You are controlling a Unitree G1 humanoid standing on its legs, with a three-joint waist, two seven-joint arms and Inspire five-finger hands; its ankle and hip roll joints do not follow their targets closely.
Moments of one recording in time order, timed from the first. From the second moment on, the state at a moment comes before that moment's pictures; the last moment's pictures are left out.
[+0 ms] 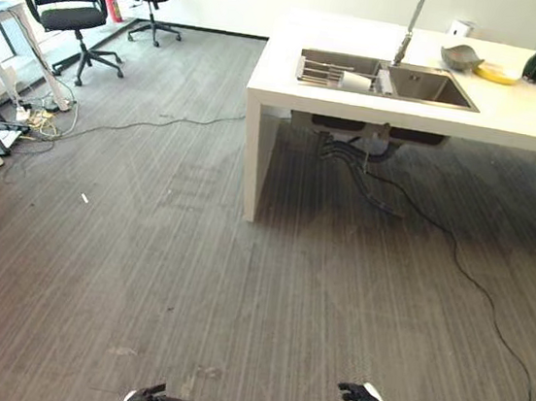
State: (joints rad) left arm -0.02 0.17 -0.06 1.33 -0.28 -0.01 0.14; right arm -0.03 -0.20 0.35 1.22 -0.06 -0.05 -0.11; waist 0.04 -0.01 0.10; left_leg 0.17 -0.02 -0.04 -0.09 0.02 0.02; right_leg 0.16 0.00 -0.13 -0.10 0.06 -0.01
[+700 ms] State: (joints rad) left arm -0.02 0.17 -0.10 1.29 -0.27 -0.04 0.14; right arm -0.03 -0.22 0.31 1.22 0.08 -0.06 -0.10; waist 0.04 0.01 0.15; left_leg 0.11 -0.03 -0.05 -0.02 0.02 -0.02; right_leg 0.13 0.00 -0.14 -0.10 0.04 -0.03
